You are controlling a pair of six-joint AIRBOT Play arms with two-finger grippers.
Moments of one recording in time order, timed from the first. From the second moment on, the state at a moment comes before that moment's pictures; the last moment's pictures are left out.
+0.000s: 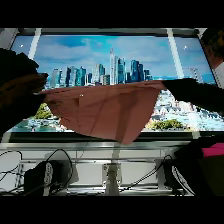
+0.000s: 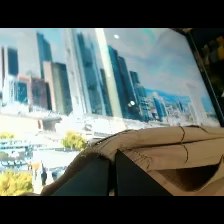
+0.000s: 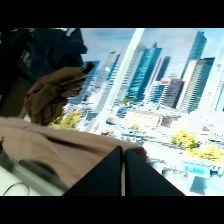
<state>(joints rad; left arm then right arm) 0.40 -0.39 0.79 0.71 -1.19 -1.38 0.06 -0.67 1.09 -0.94 1.04 1.58</state>
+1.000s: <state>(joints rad) 0.03 -1.07 0.65 0.52 -0.13 -1.11 0.30 -1.19 0.98 -0.95 0.49 1.53</state>
